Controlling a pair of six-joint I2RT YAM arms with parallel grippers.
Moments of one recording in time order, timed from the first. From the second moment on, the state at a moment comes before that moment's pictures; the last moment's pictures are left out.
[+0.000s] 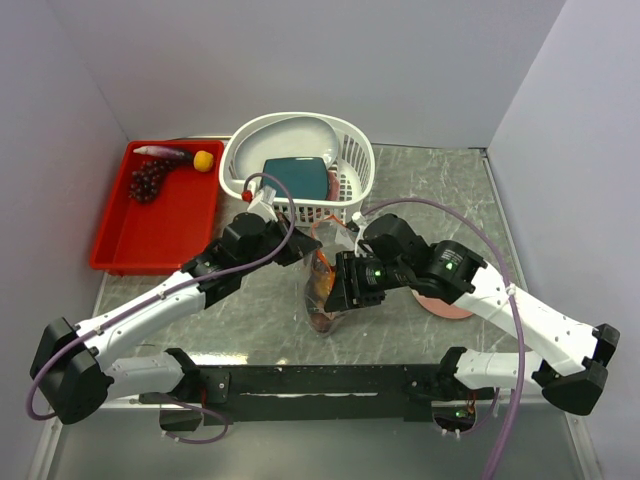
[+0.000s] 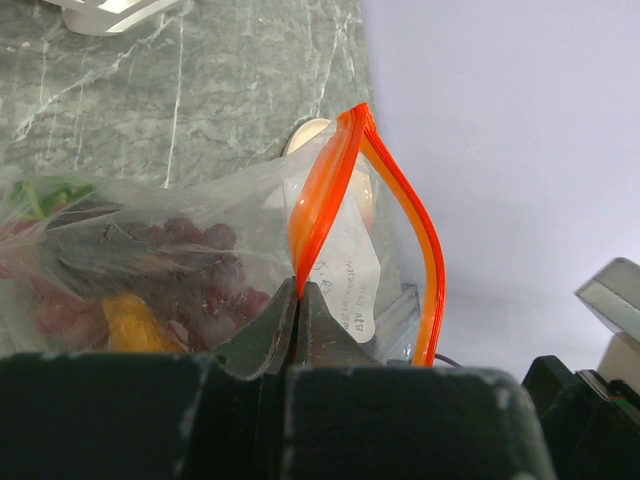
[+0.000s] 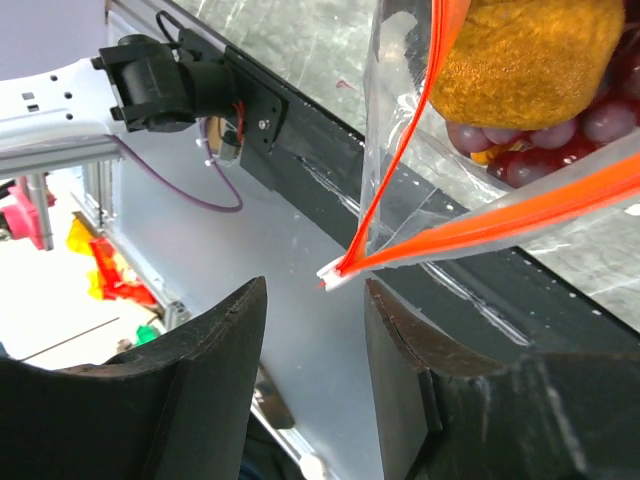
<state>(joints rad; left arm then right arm) -0.76 1.15 0.84 0.00 0.06 -1.02 0.94 1.11 1.22 -0.92 -0.29 0.79</state>
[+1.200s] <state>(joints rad) -0.79 1.23 0.88 0.02 0.11 -0.96 0.84 1.05 1.13 -0.93 -0.31 0.79</state>
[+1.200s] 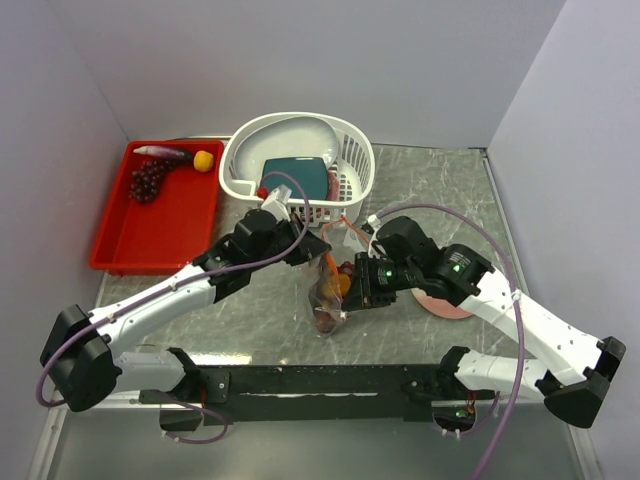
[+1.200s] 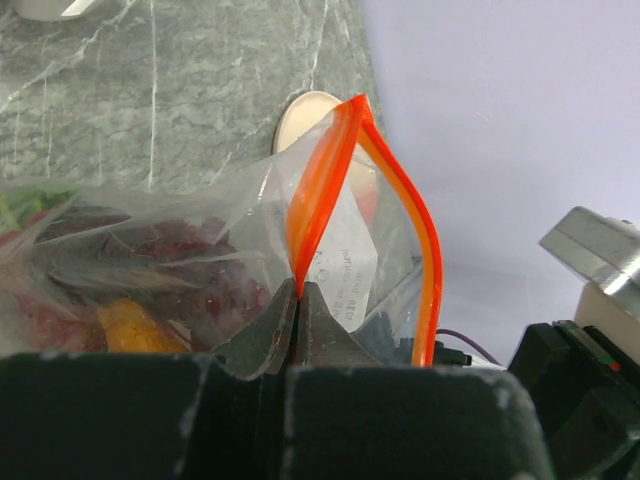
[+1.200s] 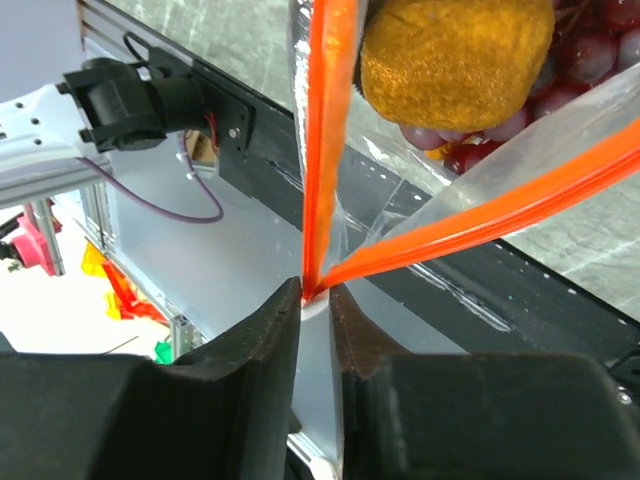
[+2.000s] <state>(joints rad) -0.81 1.29 0.94 0.00 0.12 -0.93 0.84 1.10 1.22 -1.08 -0.31 0.74</state>
